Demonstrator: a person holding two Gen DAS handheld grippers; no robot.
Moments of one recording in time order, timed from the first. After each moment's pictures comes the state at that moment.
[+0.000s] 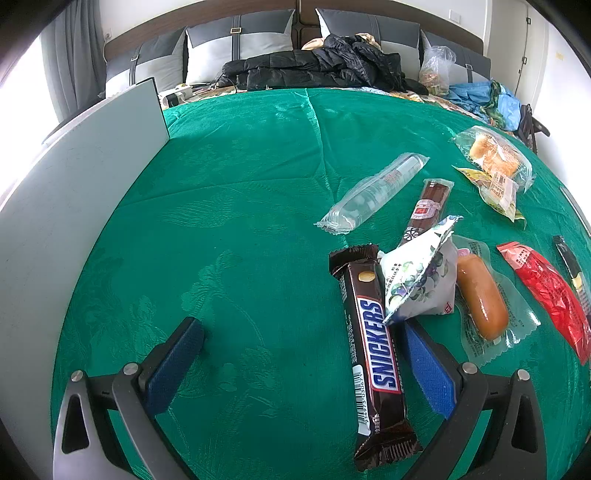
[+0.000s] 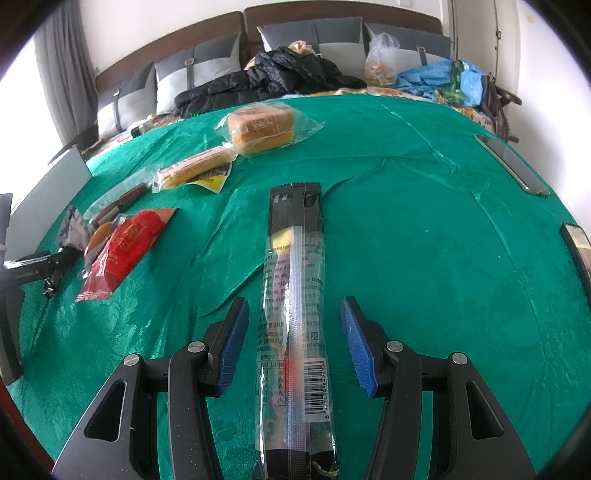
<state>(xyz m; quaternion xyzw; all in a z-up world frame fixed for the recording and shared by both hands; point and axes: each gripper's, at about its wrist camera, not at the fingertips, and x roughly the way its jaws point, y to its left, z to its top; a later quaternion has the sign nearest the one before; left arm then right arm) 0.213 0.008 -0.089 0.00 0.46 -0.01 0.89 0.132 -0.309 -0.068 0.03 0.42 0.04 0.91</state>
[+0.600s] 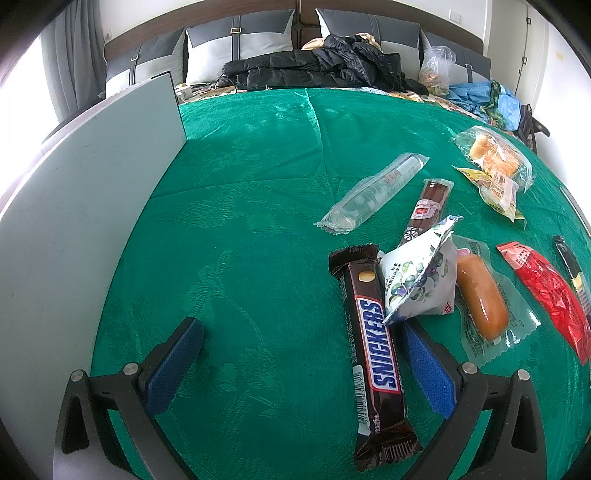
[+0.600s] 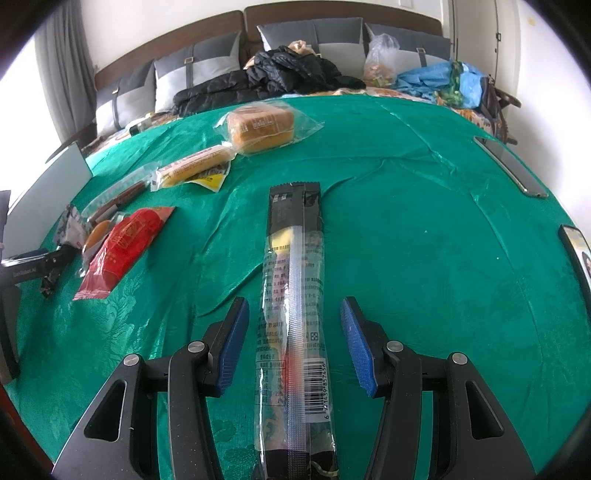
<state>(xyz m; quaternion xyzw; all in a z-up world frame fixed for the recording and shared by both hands) 0.213 0.008 -0.089 0.00 0.46 -0.01 0.89 0.131 -0.308 -0.068 0.02 0.42 0.04 0.91</state>
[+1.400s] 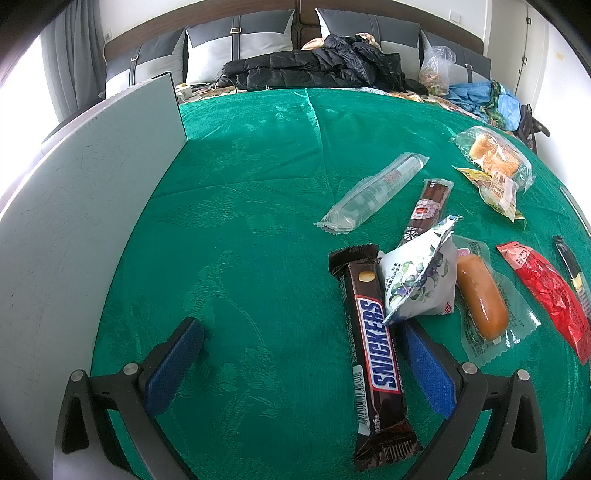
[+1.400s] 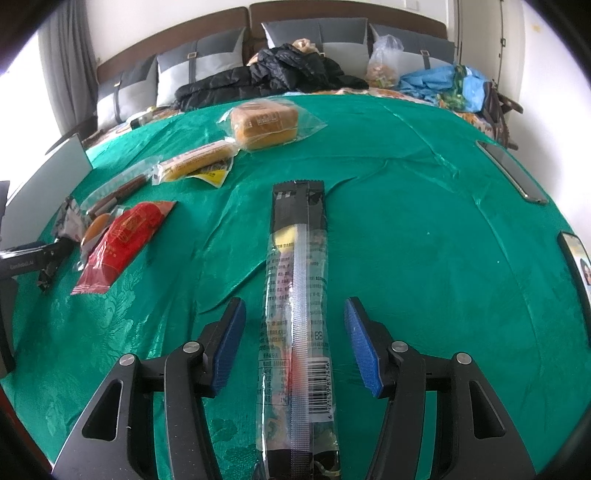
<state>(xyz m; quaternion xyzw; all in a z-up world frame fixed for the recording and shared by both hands) 0.213 0.008 -0.089 0.00 0.46 -0.01 0.89 0.132 -0.303 -0.068 0.01 0.42 0.03 0.90</state>
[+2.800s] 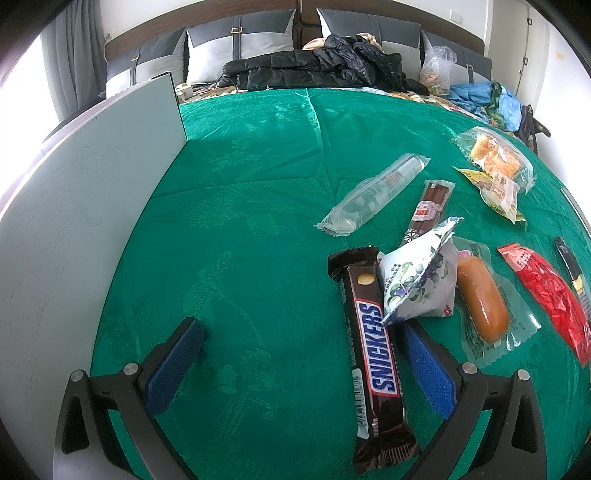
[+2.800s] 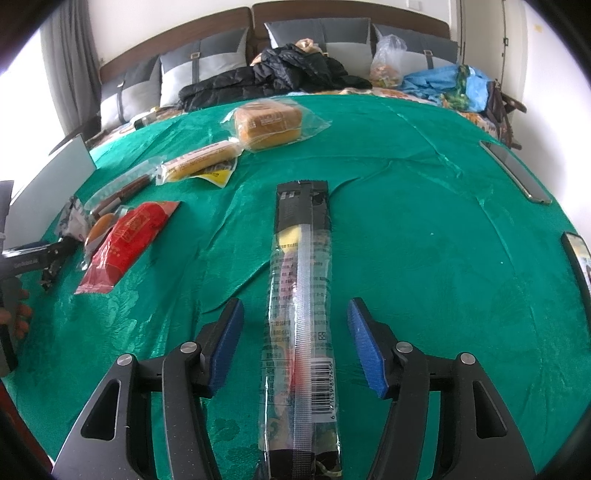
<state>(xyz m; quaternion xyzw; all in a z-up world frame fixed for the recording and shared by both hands) 0.213 0.011 -0.089 0.00 0.46 0.00 0.89 0.132 -0.300 -0.068 0.02 0.42 0.04 0.90</state>
